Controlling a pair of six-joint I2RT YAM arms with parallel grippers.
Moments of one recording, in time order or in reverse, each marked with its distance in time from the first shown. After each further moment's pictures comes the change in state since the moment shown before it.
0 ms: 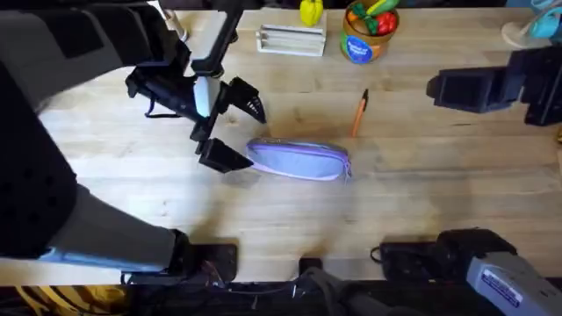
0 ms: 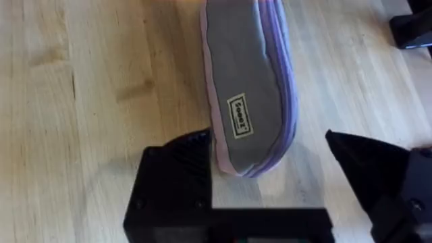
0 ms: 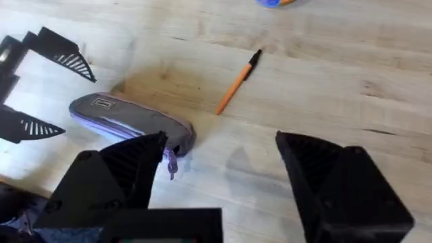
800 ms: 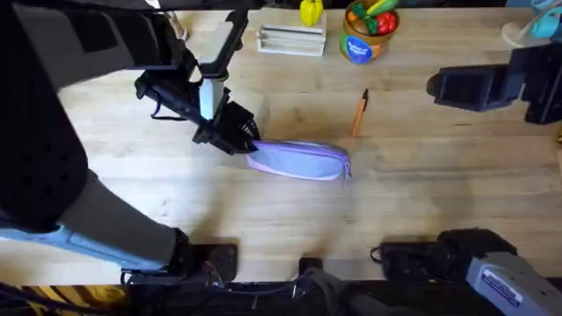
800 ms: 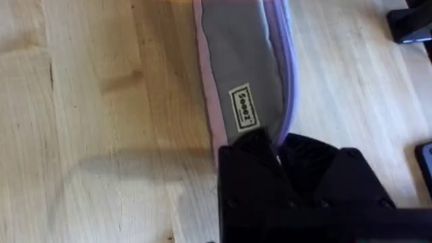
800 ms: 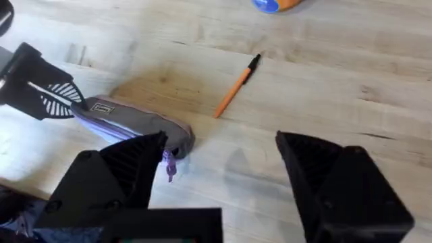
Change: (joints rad) left arm -0.002 0.069 0.000 0.005 -0.021 0.004; right arm 0.000 0.000 0.000 0.013 0.000 -0.007
